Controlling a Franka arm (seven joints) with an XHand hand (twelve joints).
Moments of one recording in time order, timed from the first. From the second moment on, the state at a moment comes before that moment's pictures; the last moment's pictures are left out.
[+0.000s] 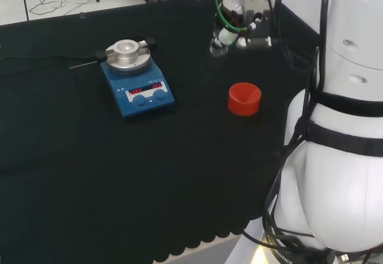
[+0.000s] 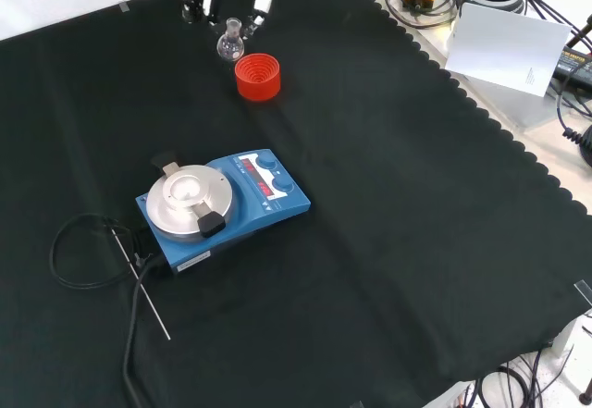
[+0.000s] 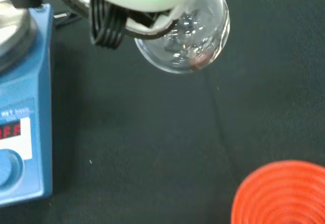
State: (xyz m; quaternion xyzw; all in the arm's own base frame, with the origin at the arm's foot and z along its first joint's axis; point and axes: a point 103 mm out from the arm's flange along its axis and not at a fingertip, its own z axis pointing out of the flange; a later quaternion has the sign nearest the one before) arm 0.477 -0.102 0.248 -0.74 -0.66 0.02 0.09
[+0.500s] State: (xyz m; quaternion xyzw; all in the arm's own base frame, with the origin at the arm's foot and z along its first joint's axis) arm 0.515 -0.077 0.276 -0.73 -0.68 0.03 0.07
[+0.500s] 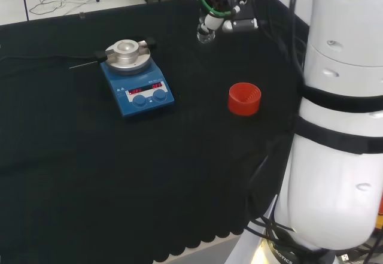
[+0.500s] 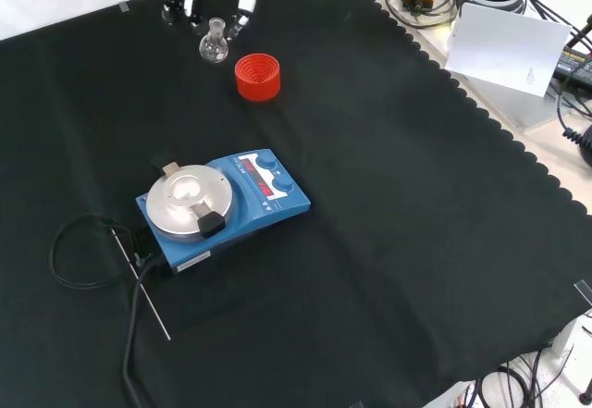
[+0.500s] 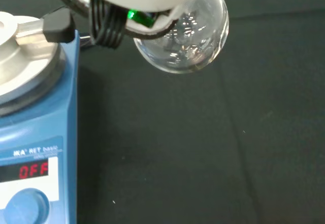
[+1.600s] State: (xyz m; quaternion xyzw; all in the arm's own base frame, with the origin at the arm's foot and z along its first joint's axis) arm 0.595 0.023 0.288 -0.67 -0.74 0.05 0.09
